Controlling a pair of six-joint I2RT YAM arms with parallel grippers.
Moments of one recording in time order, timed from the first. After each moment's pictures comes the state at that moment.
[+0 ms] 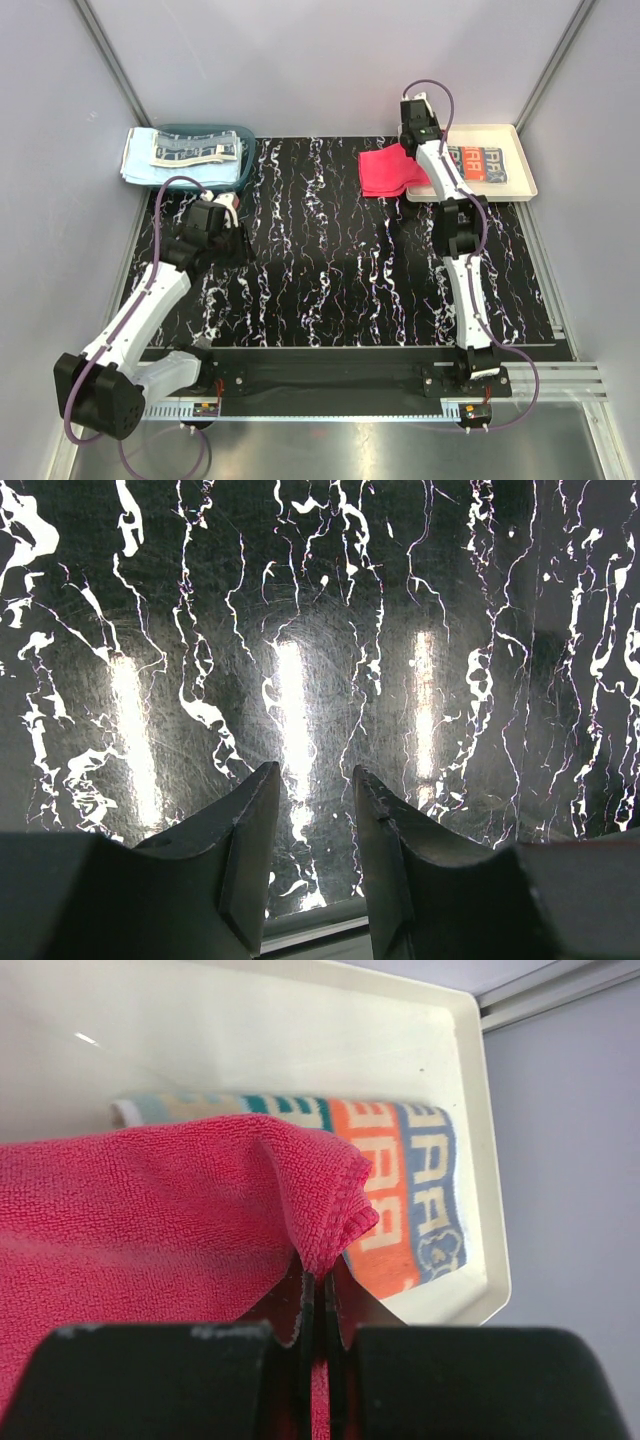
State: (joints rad) left arm -0.30 1.06 0.89 -0.69 0.08 -0.37; right arm 0.19 2.63 2.55 -0.61 0.75 -0.29
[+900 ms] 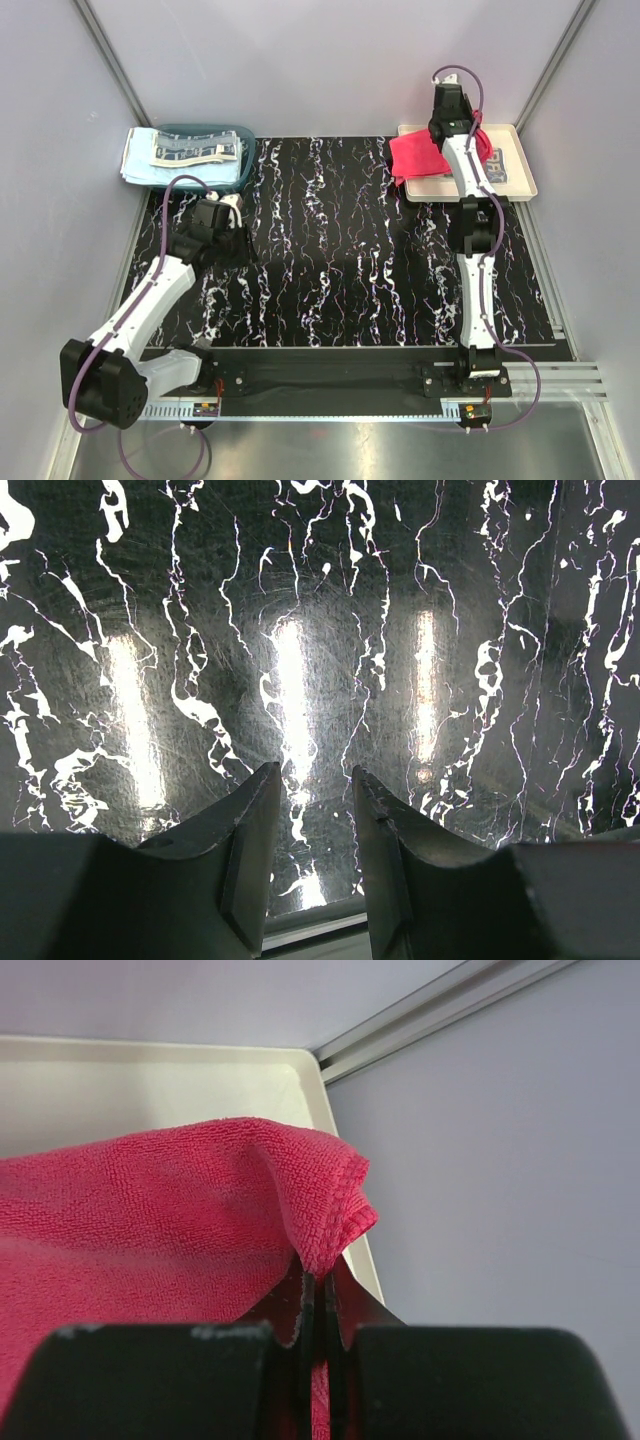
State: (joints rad) left arm -0.30 1.12 0.89 -0.69 0.10 -0.37; right arm 0.07 2.59 2.55 -0.43 0.77 -0.52
